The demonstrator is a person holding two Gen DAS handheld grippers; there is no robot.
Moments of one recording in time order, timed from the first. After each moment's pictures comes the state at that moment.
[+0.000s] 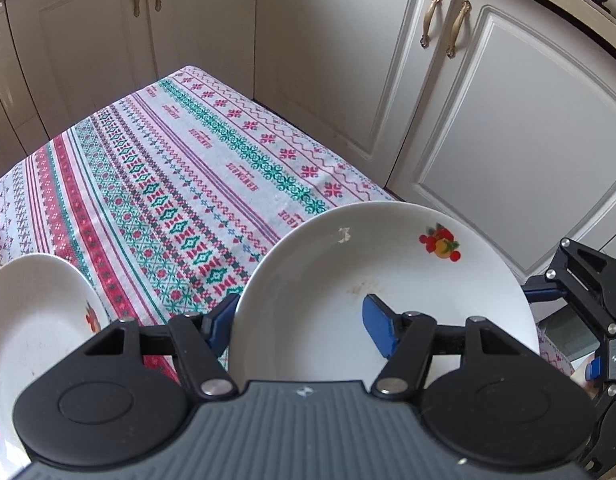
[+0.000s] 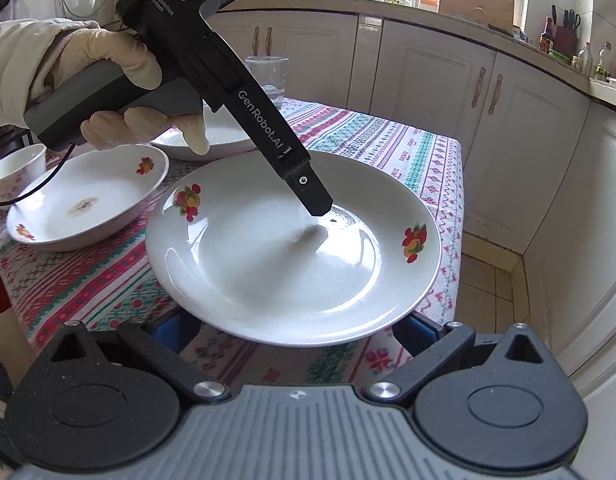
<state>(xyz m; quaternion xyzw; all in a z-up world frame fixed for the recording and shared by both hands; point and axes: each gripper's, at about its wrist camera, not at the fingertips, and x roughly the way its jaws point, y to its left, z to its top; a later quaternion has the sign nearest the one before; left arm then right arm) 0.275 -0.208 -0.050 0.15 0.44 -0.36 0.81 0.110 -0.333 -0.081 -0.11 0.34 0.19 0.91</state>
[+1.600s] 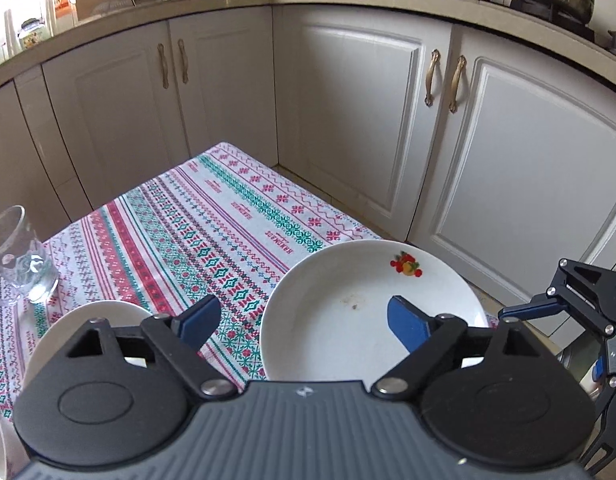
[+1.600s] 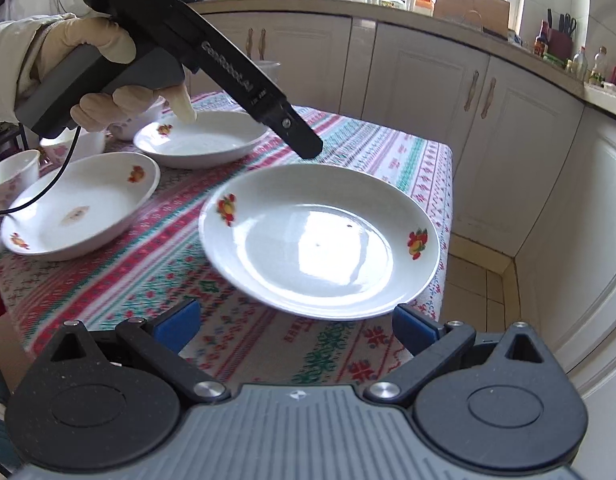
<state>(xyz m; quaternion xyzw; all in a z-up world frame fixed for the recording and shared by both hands) 0.240 -0.171 0.006 0.15 0.34 -0.35 0.86 0.089 -0.323 -0.056 -0.12 0.33 0.19 0.92</state>
